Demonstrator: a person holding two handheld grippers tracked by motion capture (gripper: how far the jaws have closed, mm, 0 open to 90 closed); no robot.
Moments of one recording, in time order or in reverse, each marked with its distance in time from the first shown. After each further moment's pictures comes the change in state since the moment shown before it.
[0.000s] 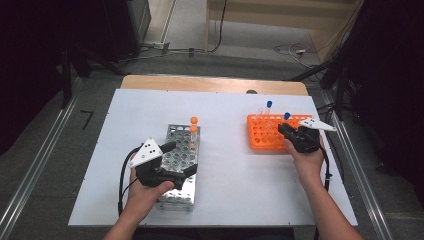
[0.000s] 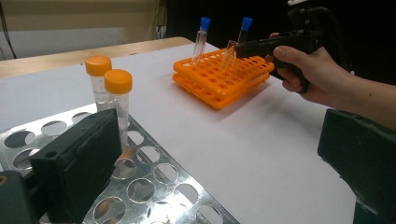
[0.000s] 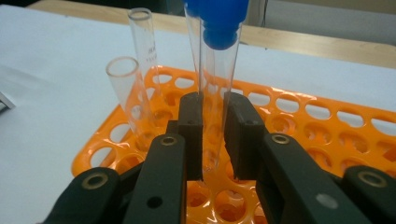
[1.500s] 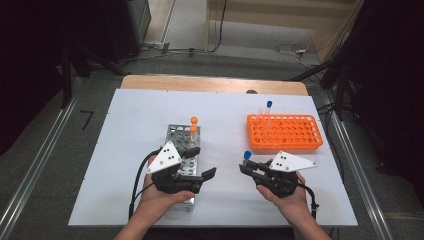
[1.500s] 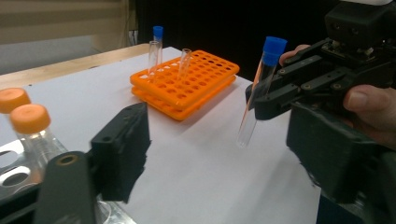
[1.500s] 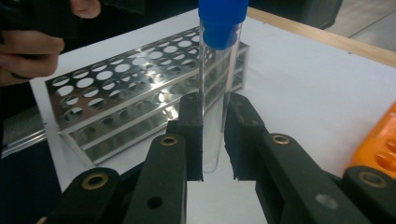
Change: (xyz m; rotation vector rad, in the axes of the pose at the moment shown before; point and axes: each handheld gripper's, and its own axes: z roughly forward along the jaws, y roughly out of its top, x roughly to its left) left arm -0.041 0.013 0.018 0.008 -0.102 0.073; right arm 0.134 -0.015 -0.075 -0.013 0.469 -0.247
